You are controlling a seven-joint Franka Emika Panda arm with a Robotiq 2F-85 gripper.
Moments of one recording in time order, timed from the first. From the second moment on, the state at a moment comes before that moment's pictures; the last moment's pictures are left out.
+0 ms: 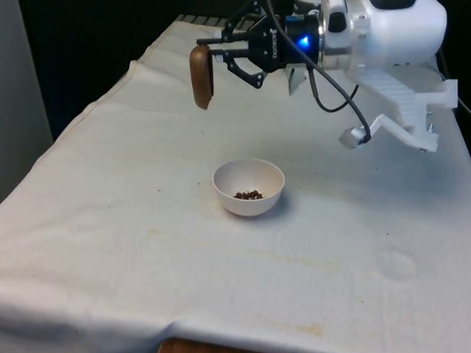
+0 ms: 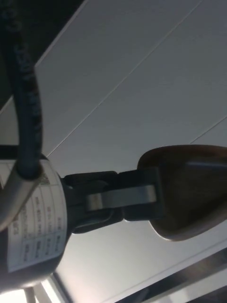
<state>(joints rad) -0.03 0.52 0.26 -1.95 -1.60 1.52 1.31</state>
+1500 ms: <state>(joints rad) -0.03 0.40 0.23 -2.04 -1.33 1.62 1.34</state>
